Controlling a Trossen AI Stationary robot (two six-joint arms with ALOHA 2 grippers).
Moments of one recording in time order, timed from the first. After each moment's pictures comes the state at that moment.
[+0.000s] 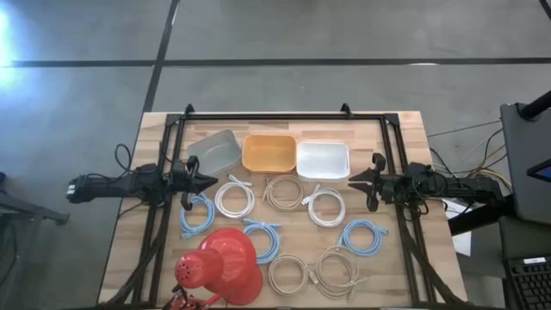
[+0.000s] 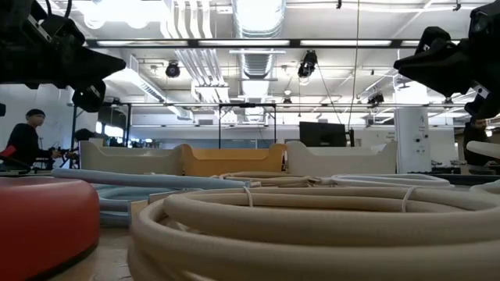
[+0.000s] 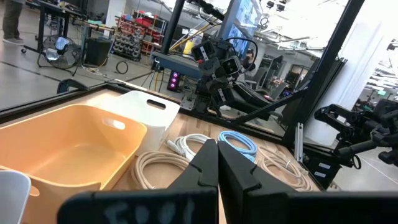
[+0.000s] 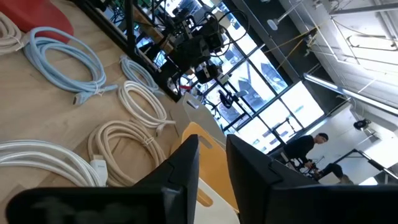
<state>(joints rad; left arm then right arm) -0.01 0.00 0.01 0.04 -0.06 -0.31 -0.03 0.01 0.01 0.01 -0.02 -0.79</state>
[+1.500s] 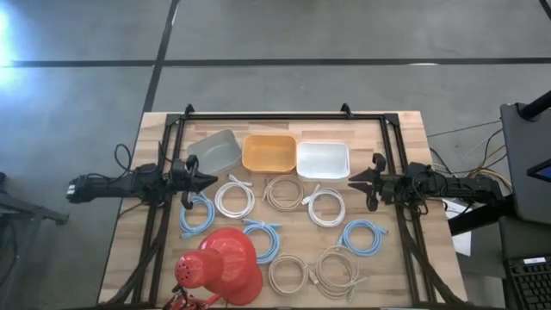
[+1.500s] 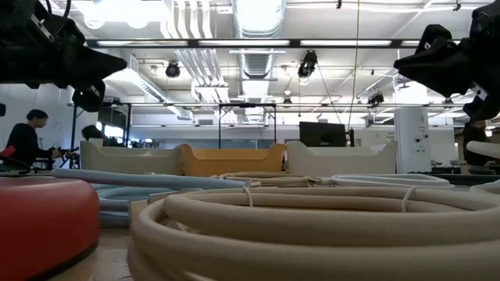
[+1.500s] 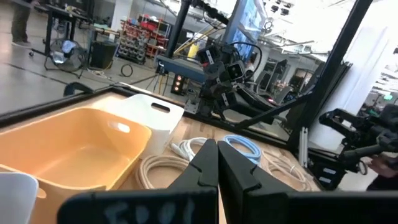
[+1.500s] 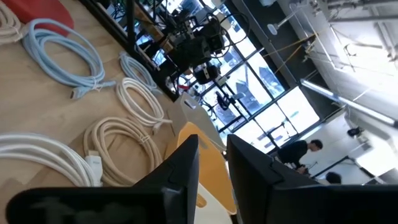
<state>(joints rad) -0.01 0.00 0.01 0.05 -0.09 -0.31 -0.03 0.01 0.01 0.01 -0.03 -0.85</state>
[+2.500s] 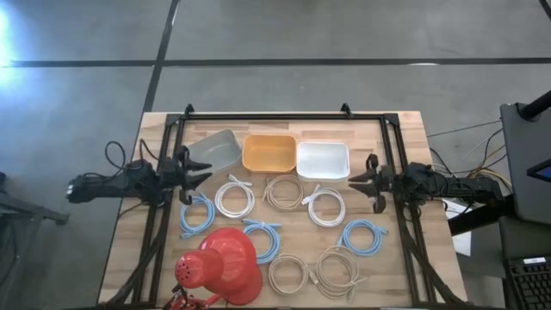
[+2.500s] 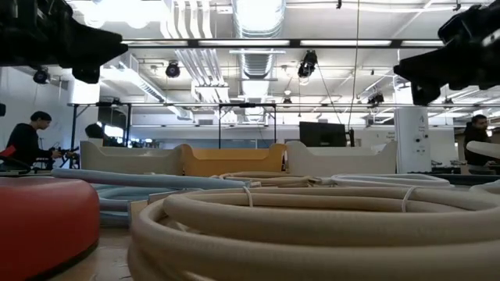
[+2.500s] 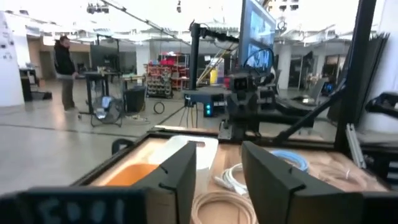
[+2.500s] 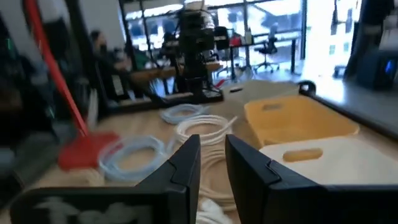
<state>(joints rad) -0.01 0.04 0.10 0.04 -0.18 0.01 -0.03 0.01 0.01 0.02 -0.02 0.19</state>
